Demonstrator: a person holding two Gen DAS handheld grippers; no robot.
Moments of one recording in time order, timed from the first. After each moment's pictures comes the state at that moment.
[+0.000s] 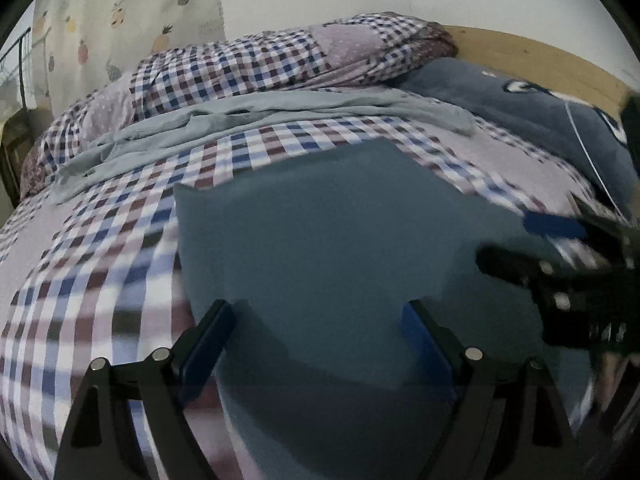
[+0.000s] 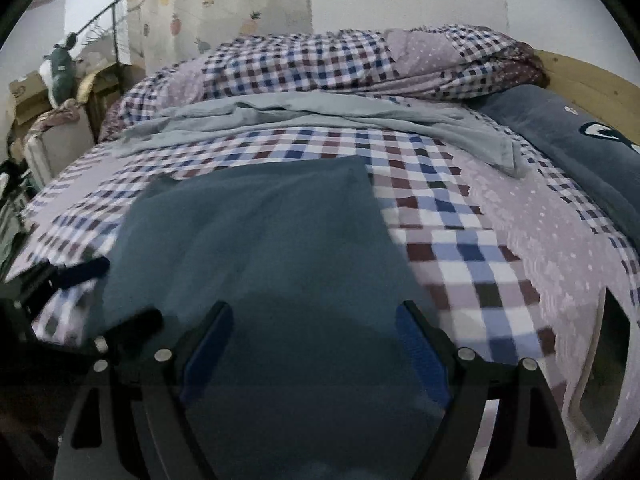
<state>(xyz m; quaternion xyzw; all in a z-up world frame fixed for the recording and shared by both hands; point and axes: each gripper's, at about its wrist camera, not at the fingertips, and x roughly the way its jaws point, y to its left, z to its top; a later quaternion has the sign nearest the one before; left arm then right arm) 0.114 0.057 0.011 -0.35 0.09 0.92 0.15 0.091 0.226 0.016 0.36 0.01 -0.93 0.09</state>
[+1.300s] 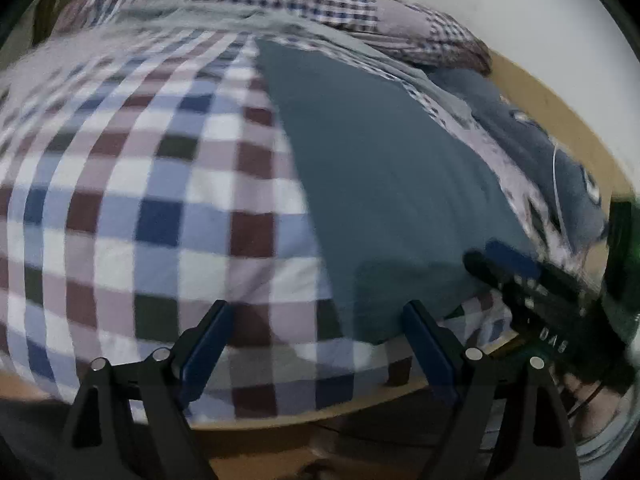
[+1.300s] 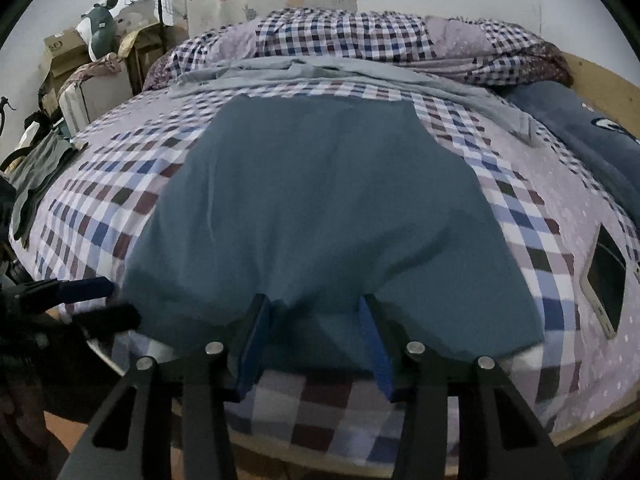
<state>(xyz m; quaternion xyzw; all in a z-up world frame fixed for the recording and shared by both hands) 0.230 -0.035 -0.019 -0.47 -0.16 0.85 0.15 0.206 0.203 -0.007 0.41 0.05 -0.90 0.12</state>
